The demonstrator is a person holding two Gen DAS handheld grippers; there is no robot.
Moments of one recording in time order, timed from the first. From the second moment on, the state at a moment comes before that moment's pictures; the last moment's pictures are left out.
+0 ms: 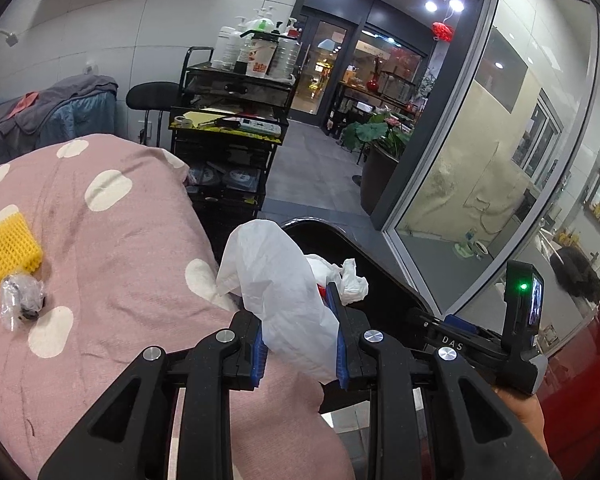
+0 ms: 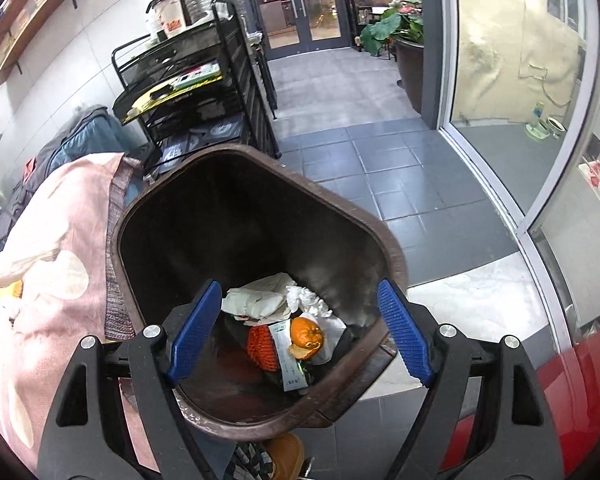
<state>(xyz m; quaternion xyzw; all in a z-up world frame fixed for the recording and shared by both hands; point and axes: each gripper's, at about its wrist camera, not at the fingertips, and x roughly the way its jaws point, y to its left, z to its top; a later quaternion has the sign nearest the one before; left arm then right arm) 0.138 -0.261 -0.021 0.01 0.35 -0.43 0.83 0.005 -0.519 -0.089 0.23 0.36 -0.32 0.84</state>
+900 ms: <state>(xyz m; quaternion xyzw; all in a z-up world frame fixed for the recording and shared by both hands) 0.127 -0.377 -0.055 0.13 0.38 -0.48 0.78 -0.042 -0.554 -0.076 0.25 0.33 -0.39 0.82</state>
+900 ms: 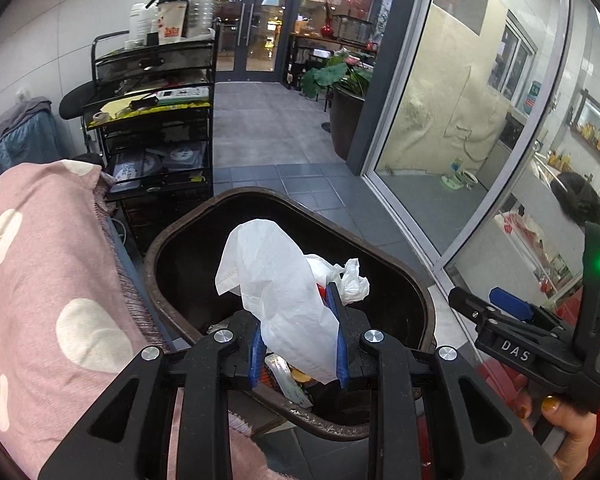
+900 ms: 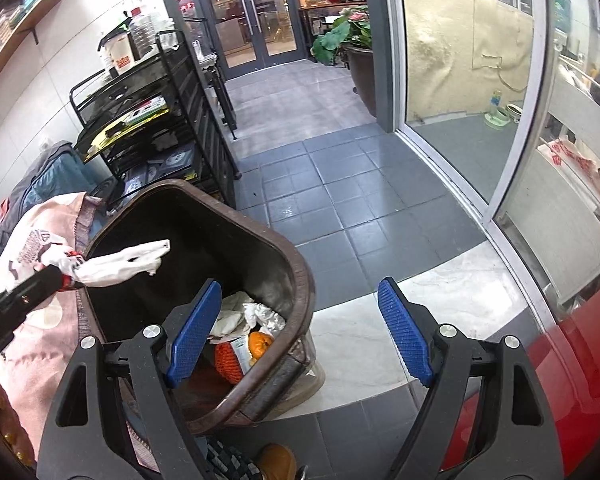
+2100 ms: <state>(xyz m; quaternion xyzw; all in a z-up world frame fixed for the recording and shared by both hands) 0.121 -0.257 -0.001 0.04 0.27 -0.39 0.88 -0.006 -0.522 -0.071 0.24 0.34 -0.34 0.84</state>
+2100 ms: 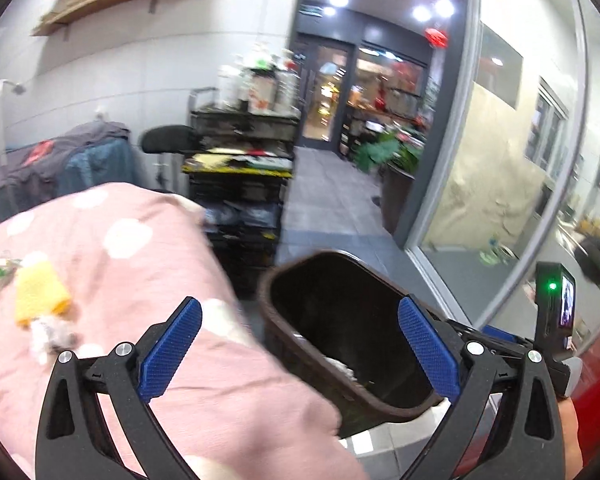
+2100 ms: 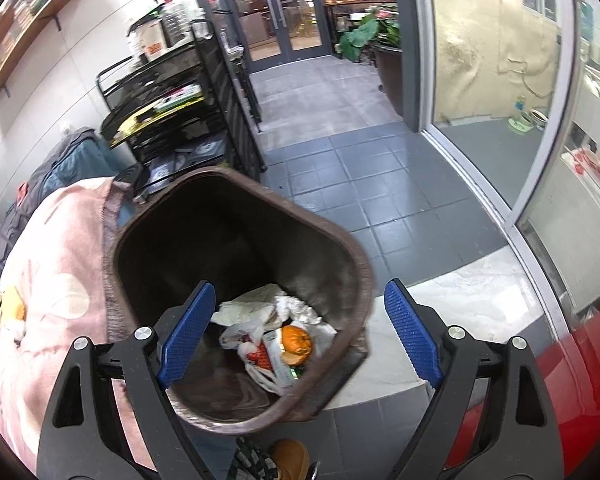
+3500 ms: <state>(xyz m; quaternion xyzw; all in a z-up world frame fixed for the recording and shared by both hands) 0.171 0.026 -0.038 0.04 0.34 -0.12 0.93 0.238 -0.211 -0.038 0.07 0.44 0.08 0.89</state>
